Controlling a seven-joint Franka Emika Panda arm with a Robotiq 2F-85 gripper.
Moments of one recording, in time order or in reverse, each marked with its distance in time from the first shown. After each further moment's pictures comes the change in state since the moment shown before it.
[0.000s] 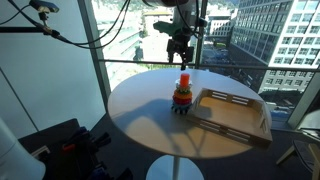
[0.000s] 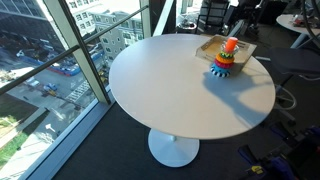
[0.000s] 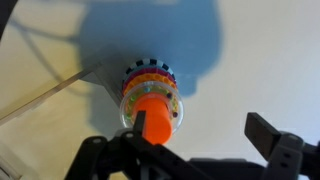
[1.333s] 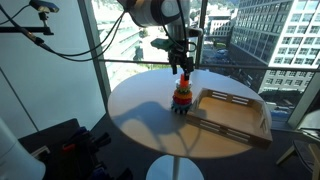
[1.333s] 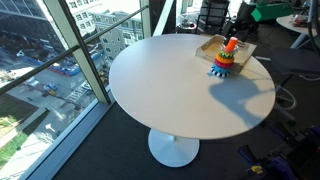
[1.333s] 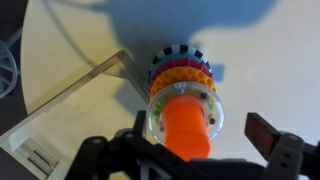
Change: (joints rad) arm 0.023 -0.025 -0.012 -0.189 -0.176 0.296 0.167
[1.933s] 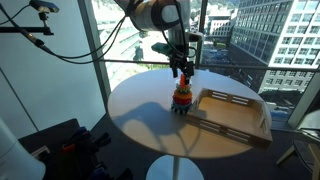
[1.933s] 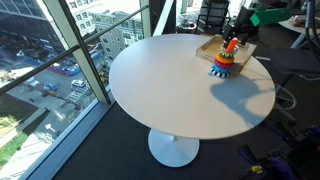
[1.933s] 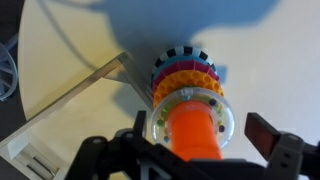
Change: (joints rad) arm 0.000 0.018 -0.008 -0.017 0.002 0.037 0.006
